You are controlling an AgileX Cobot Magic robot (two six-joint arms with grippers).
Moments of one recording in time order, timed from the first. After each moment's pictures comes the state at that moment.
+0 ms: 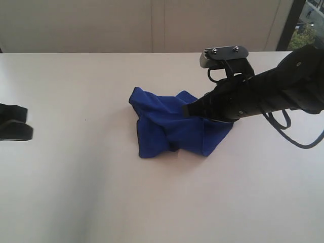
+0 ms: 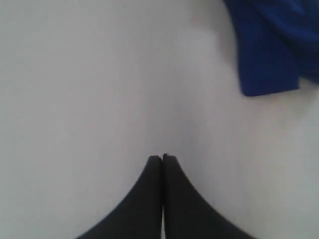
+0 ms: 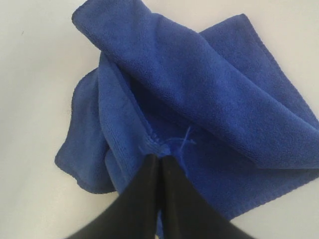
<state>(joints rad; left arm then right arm) -0.01 1.18 -0.69 -0.69 0.74 0.55 0.40 1.61 -0.88 0.83 0.27 -0.72</state>
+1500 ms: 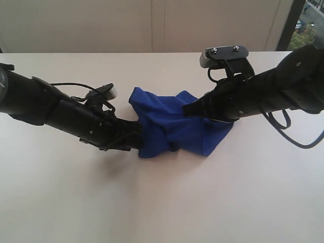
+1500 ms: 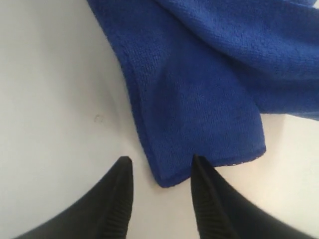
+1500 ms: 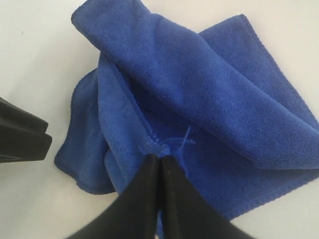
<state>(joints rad) -0.44 1.91 -0.98 -1.33 0.54 1.00 0.40 1.61 -0.88 0.83 0.27 -0.72</state>
